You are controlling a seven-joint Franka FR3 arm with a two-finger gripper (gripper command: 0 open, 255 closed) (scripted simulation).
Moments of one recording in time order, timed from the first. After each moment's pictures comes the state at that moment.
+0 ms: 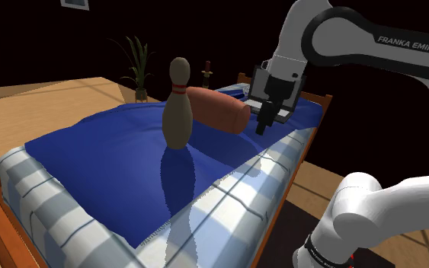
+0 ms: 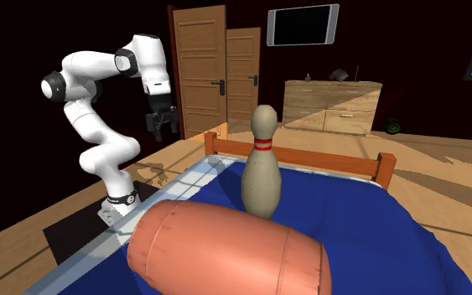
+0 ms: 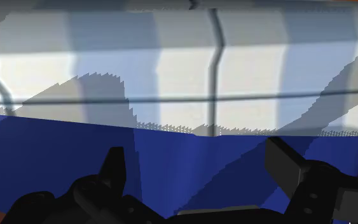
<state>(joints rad) 0.01 -0.81 0.05 -2.34 0.09 1.57 -0.08</state>
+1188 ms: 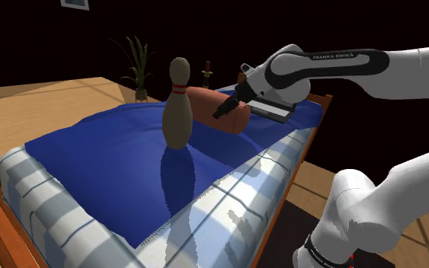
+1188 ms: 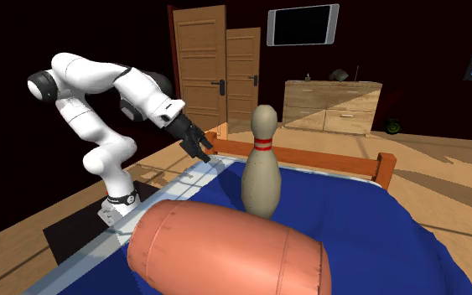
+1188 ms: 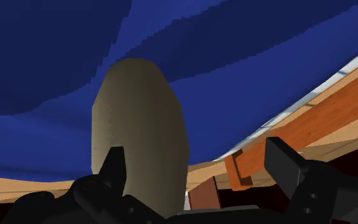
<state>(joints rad) 0.30 -0.60 -0.34 -2.49 0.38 2.51 -0.75</state>
